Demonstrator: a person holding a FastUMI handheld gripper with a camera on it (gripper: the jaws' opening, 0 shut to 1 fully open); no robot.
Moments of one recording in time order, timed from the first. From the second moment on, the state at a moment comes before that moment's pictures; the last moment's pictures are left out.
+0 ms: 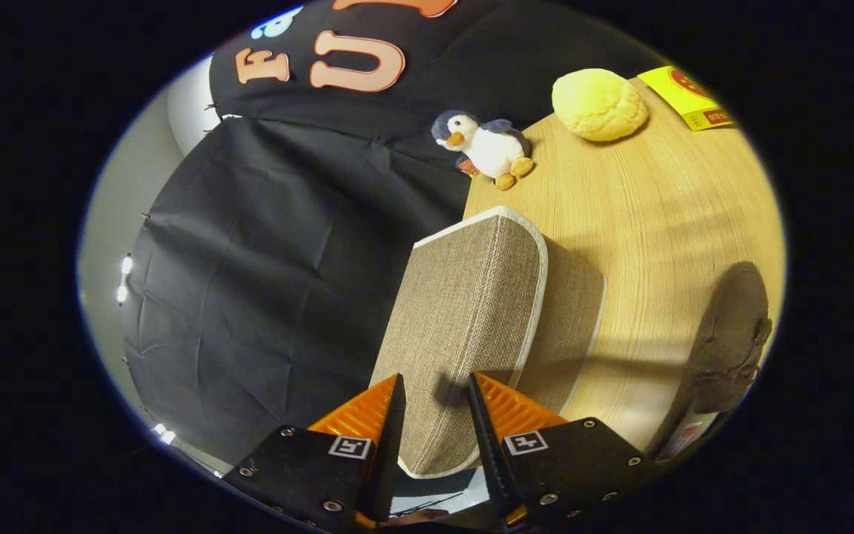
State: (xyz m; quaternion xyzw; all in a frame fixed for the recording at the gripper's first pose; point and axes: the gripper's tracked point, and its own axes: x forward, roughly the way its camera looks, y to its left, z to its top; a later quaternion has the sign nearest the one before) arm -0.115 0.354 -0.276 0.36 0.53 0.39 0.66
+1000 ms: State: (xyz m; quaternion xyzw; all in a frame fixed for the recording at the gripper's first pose) arm -0.113 0.340 -0.253 0.48 0.51 0.39 0.59
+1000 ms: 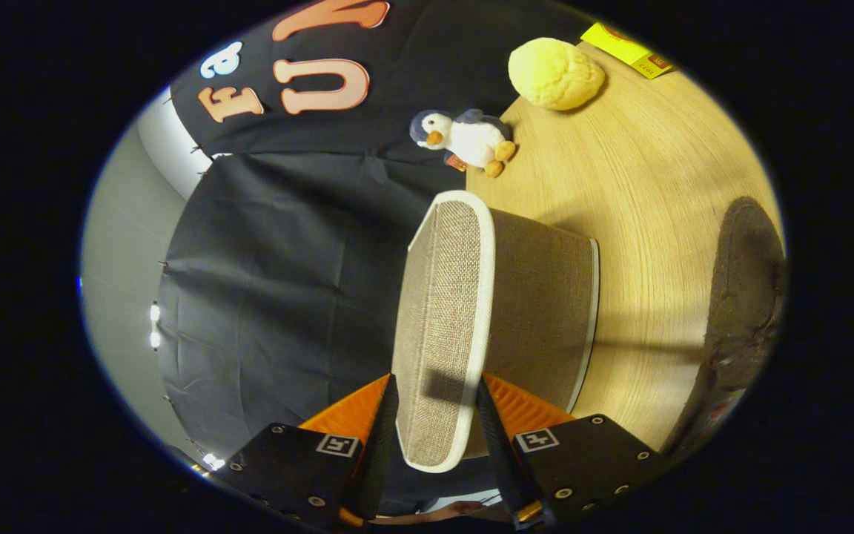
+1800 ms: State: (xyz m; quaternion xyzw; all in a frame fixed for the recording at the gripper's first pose) arm -0.093 0.363 -0.244 0.45 0.51 0.34 0.65
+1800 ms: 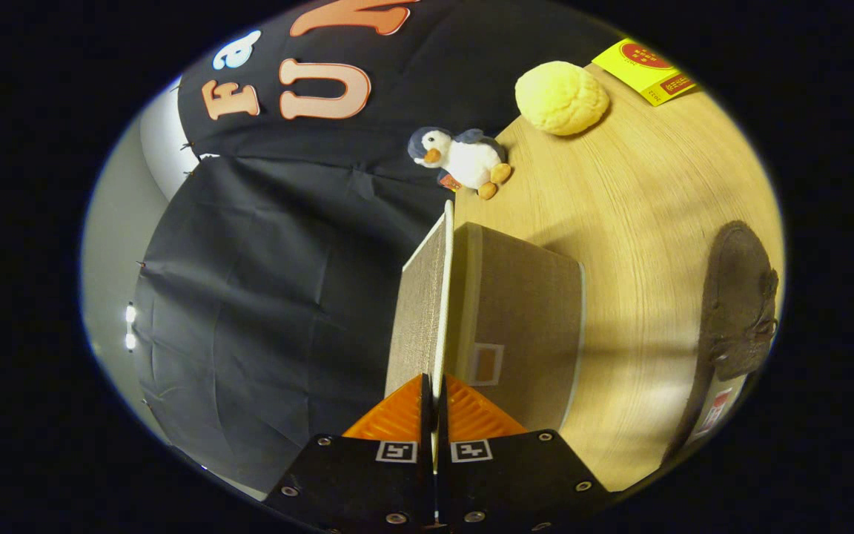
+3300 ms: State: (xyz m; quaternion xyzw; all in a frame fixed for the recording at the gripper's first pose) arm -0.104 0.588 -0.098 0.26 0.44 0.47 0.72
